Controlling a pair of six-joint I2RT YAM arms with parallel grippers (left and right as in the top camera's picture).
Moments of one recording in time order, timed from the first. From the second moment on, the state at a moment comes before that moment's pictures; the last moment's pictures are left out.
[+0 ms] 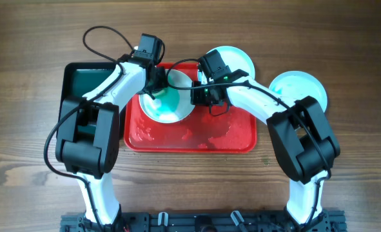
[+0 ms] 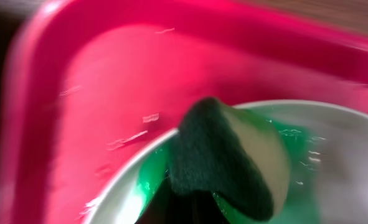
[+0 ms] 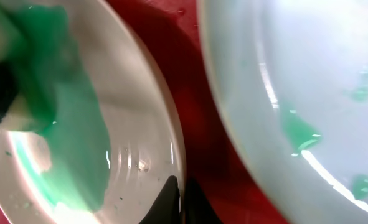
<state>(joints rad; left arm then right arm) -0.27 2.05 1.39 -0.64 -0.11 -0.47 0.52 2.06 1.33 -0.42 -0.27 0.56</state>
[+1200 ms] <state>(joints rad) -0.25 2.08 1.54 -0.91 -0.06 -0.39 0.54 2.06 1.33 -0.43 -0.30 0.55</state>
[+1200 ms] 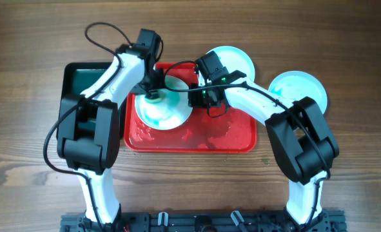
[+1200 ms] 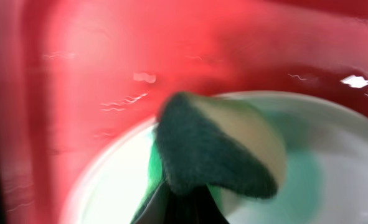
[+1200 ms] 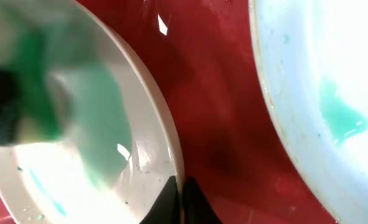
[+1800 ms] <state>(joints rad) -0.24 2.09 1.90 -1.30 -0.21 -0.43 0.54 2.06 1.33 -0.44 -0.31 0.55</state>
